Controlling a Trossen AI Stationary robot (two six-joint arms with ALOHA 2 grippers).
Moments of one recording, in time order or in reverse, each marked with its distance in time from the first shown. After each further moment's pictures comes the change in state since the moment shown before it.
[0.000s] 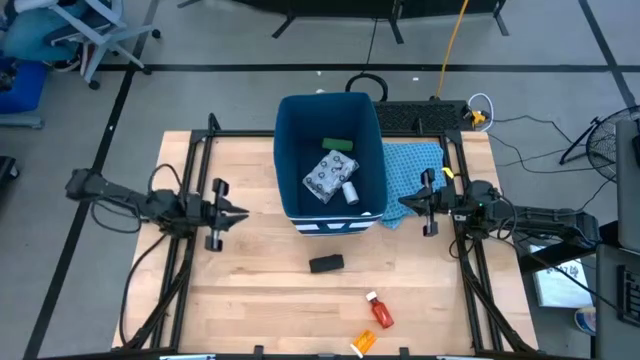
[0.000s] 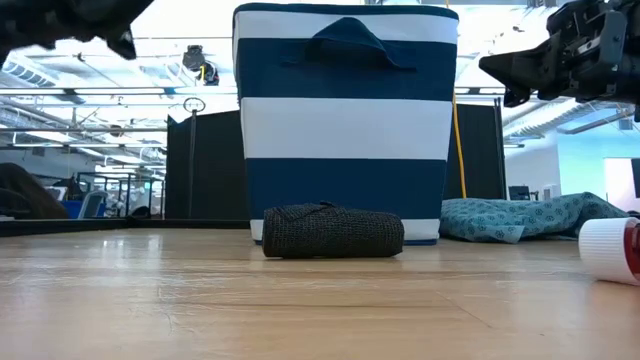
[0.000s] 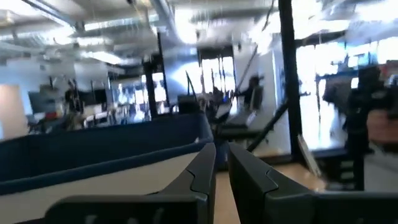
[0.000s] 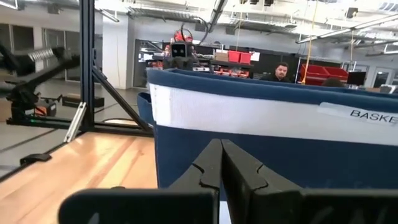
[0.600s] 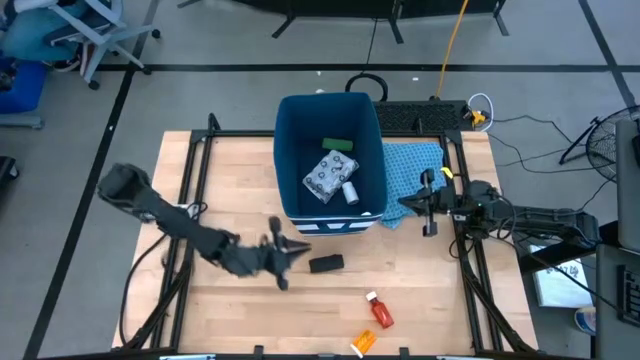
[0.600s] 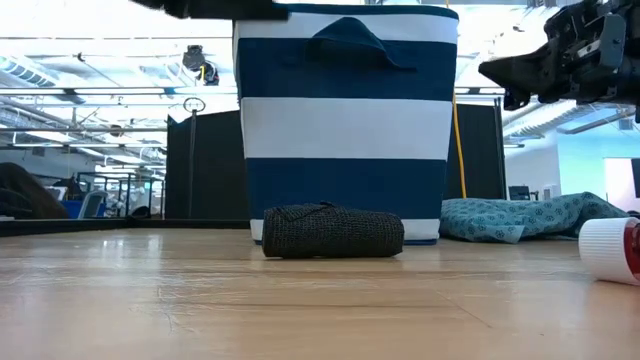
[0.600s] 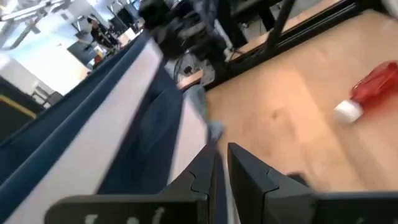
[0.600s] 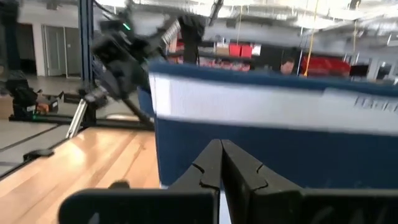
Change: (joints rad) left arm -0.219 1.071 0.662 -0.132 -0.506 0.190; right arm 0.000 0.001 0.000 -0.026 0.000 0.010
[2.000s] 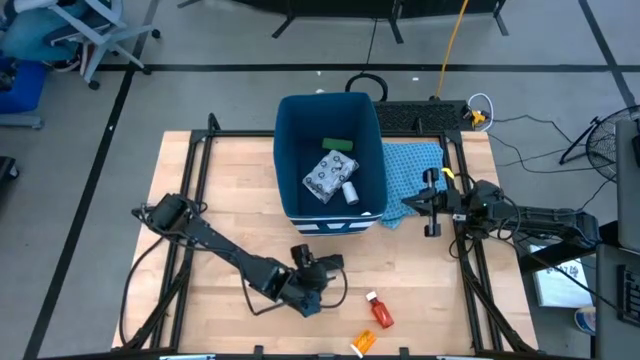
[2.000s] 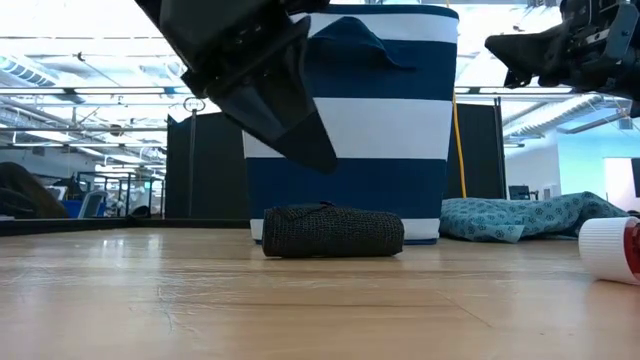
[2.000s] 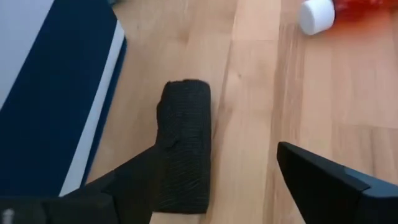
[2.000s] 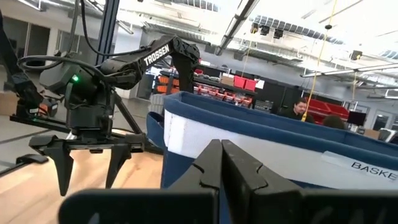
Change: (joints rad) left arm 0.022 0.467 0.555 -0.833 0.194 -0.856; right arm 0.000 0.001 0.000 0.116 -0.054 -0.116
